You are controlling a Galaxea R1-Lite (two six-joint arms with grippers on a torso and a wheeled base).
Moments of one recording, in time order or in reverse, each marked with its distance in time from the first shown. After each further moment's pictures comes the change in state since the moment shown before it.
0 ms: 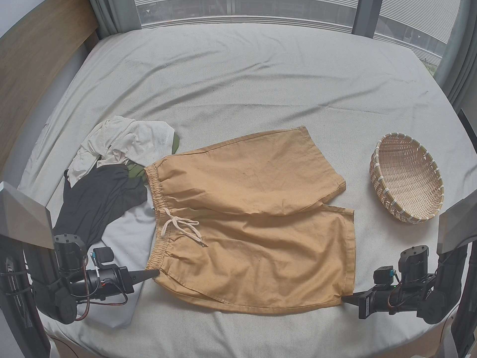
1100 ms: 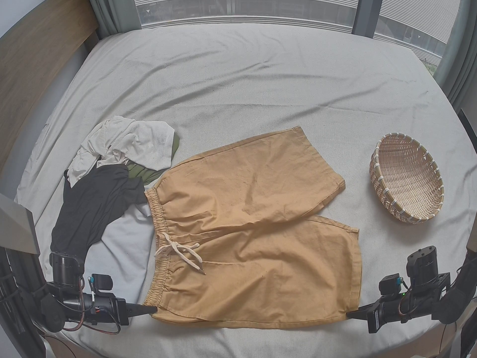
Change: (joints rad) left arm 0.000 -0.155 0.109 0.404 -0.018 0.231; right arm 0.053 -0.269 0.000 0.394 0.023 -0.068
